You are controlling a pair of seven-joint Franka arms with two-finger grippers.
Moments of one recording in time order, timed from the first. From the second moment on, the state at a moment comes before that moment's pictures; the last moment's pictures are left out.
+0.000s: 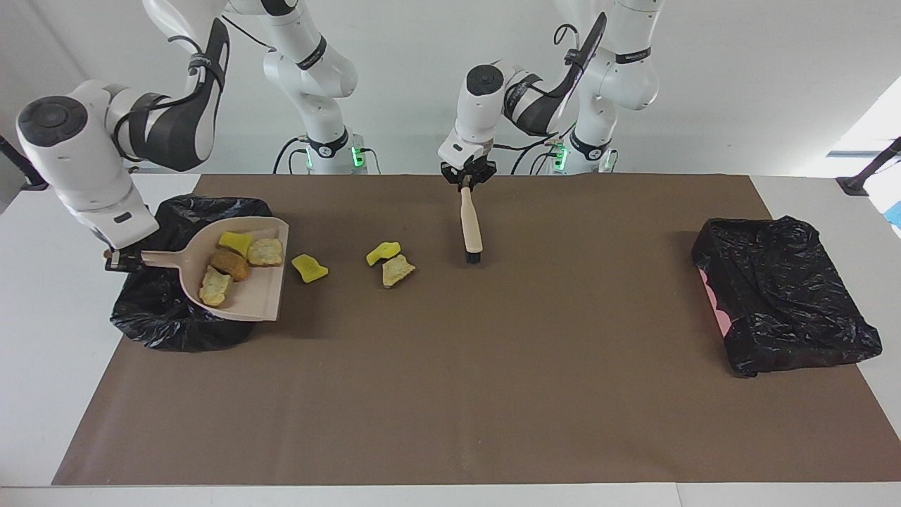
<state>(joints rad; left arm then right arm) -0.86 -0.05 -0.11 -2.31 -0.21 2.22 -0.85 -0.32 0.23 0.04 -1.61 -0.29 1.85 -1.85</state>
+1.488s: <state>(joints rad) -0.76 -0.04 -0.08 -2.30 -0.21 2.23 -0.86 -0.39 -0.06 0.05 -2.00 -0.85 2.12 -1.64</state>
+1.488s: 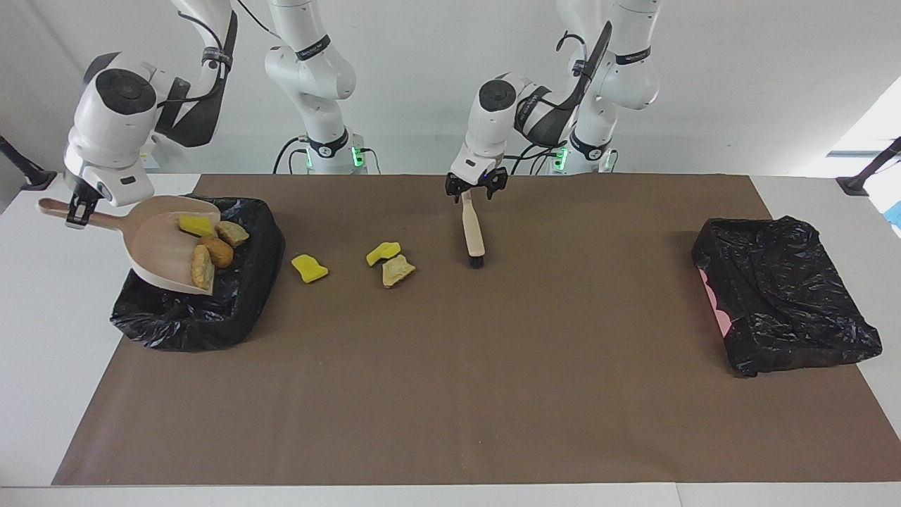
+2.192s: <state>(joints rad) -0.40 -0.15 -0.06 -2.20 -0.16 2.00 -0.46 -0.45 -0.21 0.05 -2.05 -0.97 2.12 -1.55</state>
